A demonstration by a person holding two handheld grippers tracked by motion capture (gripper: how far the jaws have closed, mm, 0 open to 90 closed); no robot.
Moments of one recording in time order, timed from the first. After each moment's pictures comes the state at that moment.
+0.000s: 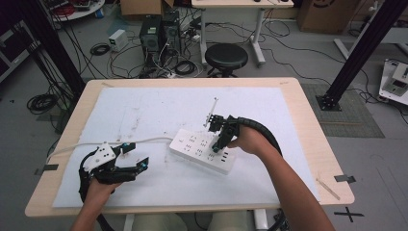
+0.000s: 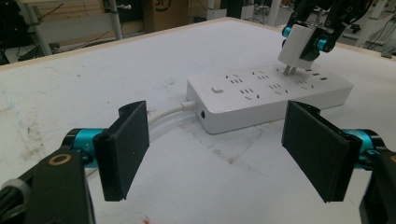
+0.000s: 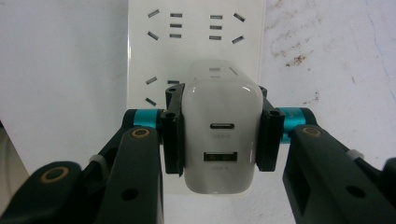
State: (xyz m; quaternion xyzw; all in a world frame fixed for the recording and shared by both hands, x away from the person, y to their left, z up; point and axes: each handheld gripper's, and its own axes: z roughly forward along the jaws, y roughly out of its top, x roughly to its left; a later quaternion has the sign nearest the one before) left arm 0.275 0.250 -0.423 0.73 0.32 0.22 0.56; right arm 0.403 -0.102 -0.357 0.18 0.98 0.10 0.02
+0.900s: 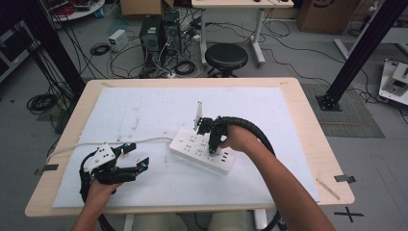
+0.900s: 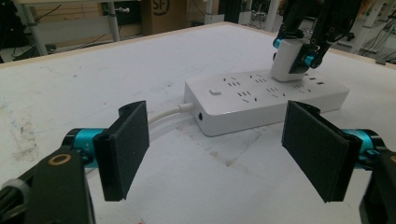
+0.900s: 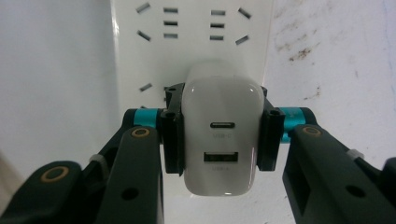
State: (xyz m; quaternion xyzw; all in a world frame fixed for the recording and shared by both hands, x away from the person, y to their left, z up) left arm 0.275 0.252 -0.426 0.72 0.32 0.21 0.58; right arm 0.405 -0.068 -0.363 0.19 0.98 0.01 0.04
